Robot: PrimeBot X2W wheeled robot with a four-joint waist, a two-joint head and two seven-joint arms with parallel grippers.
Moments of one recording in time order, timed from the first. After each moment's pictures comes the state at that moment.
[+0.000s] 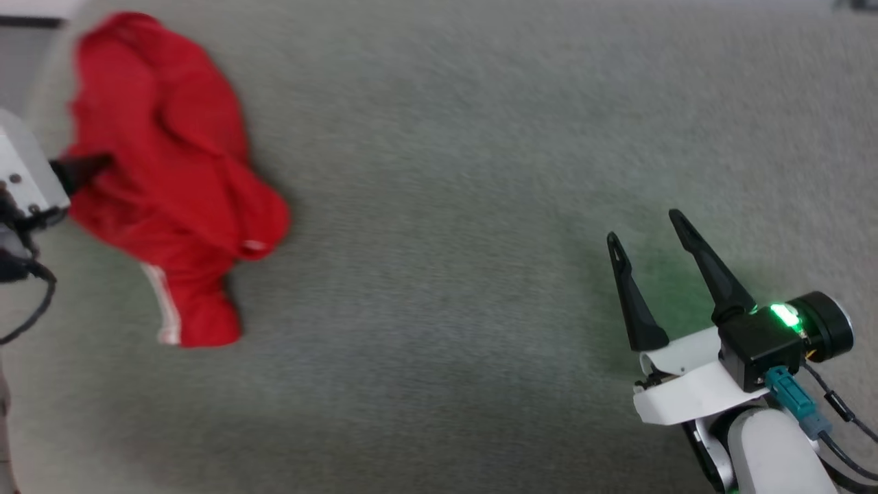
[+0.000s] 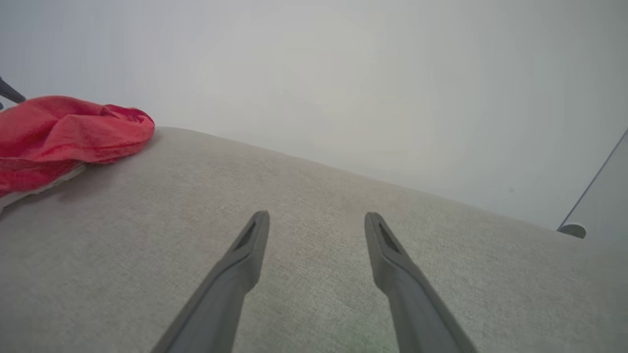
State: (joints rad) left arm -0.86 0.50 0.13 0.49 -0.62 -0.01 0.99; right arm -0.25 -0.06 0.17 0.04 -0.05 0.13 -0.23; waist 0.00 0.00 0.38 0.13
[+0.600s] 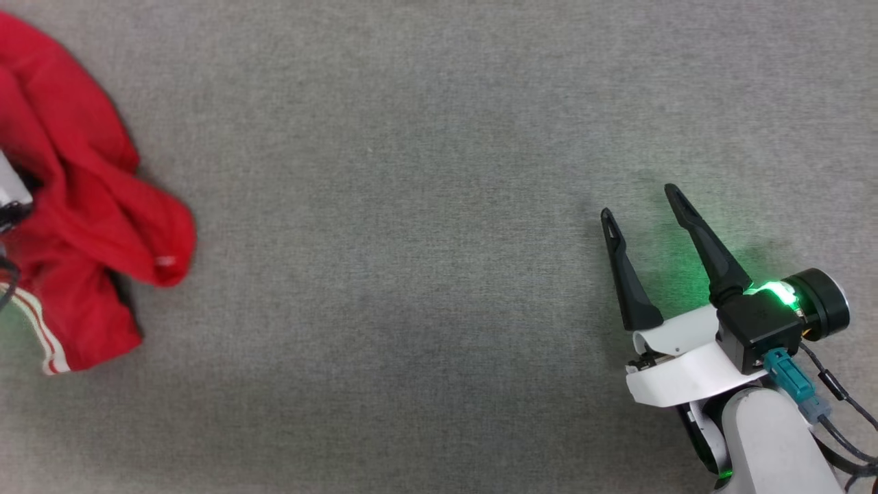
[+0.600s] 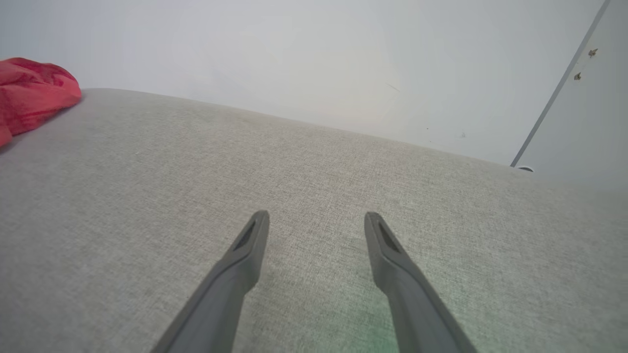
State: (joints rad) left arm -0.94 0.53 0.12 0.74 -0.62 0.01 0.98; right arm -0.31 -0.06 0.18 0.04 -0.05 0.13 -0.24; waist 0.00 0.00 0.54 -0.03
